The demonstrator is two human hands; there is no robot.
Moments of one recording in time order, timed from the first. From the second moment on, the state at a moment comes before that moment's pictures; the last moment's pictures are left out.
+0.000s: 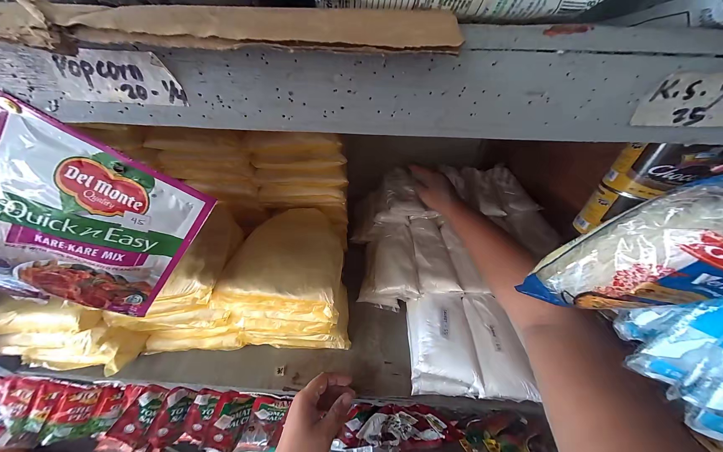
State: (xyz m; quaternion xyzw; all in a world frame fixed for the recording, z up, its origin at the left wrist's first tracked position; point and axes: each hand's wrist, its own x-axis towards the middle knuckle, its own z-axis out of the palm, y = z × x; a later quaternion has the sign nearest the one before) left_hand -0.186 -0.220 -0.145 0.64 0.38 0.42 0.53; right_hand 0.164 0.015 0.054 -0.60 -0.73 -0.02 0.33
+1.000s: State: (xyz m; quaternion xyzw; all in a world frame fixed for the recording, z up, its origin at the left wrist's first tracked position) left_hand -0.174 -0.218 -0.149 0.64 0.36 0.47 0.49; right_hand 0.092 0.046 0.054 -0.76 -0.58 0.06 0.28
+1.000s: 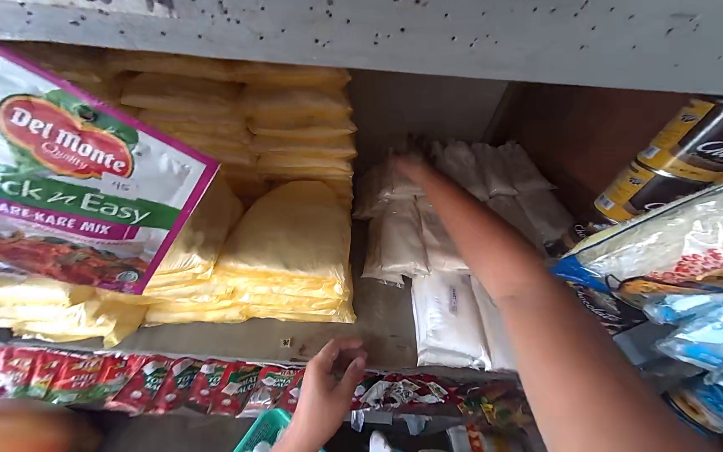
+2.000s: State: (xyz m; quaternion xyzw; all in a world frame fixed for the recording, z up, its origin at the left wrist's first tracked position) left_hand -0.014 -0.088 -0.082 0.42 0.50 0.45 0.60; right_hand 0.122 -0.117 -0.044 -0.71 -0.69 0.02 0.15
